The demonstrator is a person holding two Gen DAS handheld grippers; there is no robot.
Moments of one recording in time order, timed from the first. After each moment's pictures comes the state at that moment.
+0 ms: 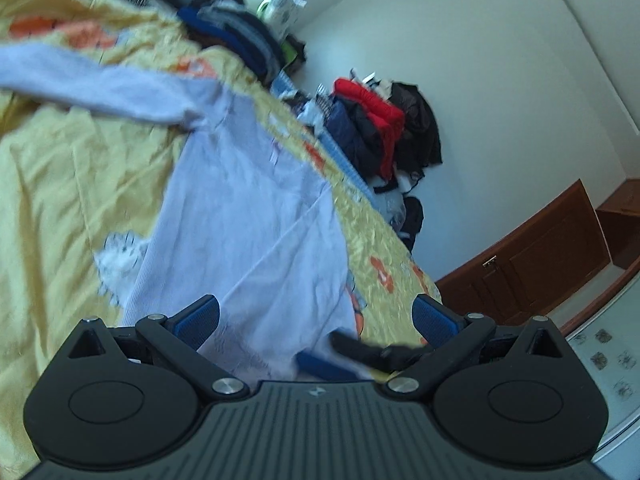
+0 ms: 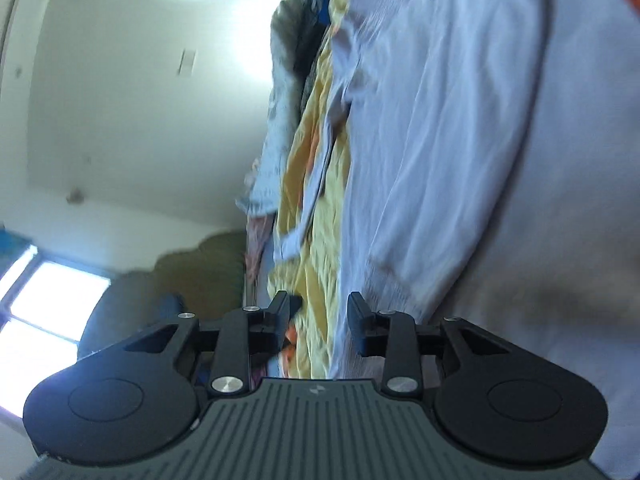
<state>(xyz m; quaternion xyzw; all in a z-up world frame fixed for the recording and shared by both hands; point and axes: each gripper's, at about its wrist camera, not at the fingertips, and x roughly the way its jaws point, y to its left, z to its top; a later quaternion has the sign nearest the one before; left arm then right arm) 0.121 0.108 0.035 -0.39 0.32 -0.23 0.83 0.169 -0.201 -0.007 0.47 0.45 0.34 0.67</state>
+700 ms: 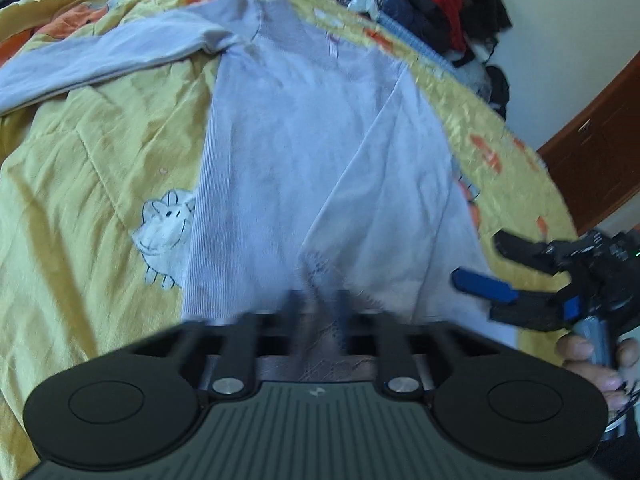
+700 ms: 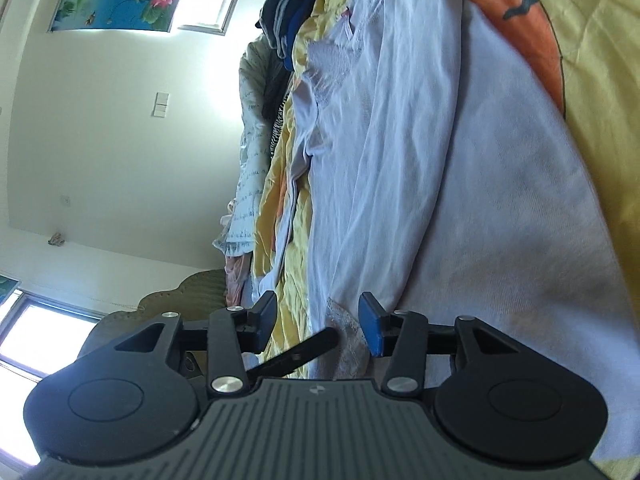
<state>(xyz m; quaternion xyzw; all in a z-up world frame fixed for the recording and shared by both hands) 0.154 0.067 0.021 -0.17 0.49 -0.17 0.84 0.162 -0.244 -0.009 0.49 0.44 0.29 0.69</state>
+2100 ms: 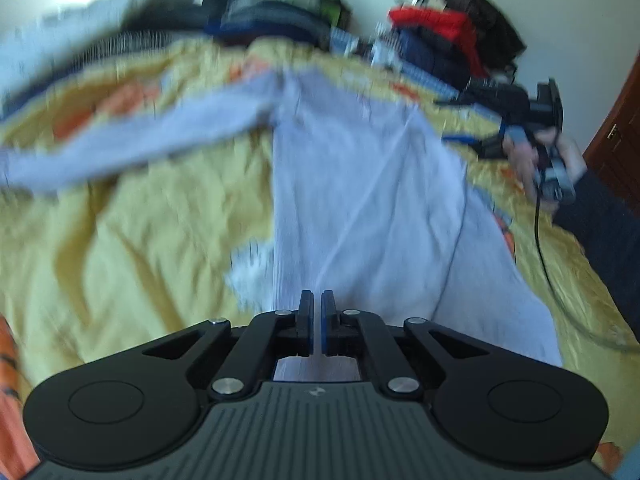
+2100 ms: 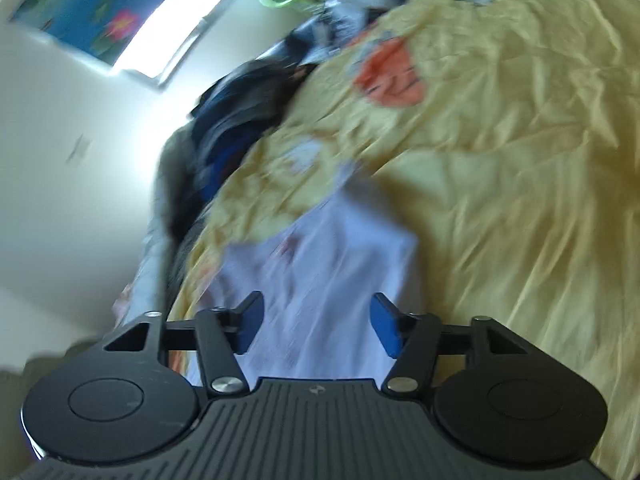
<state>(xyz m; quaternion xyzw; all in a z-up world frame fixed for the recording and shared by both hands) 0.110 0.083 0.063 -0.09 0.37 -0.11 0.92 0.403 -0.283 0.020 0.36 0.42 0.18 0.81</state>
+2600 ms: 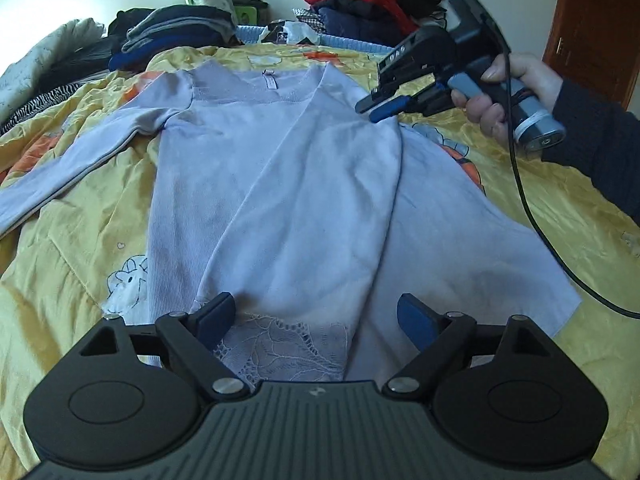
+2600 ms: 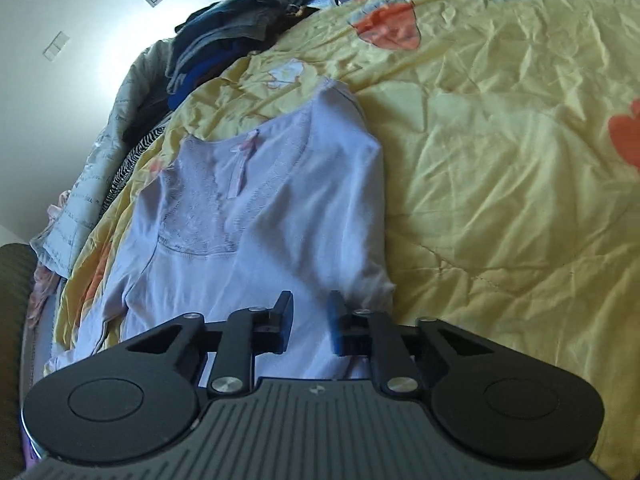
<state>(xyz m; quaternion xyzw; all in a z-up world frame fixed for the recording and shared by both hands) 0.127 0.008 0.019 0.01 0.38 -0.18 0.91 0.367 -0.250 0.019 0.20 0.47 0.14 0.85</state>
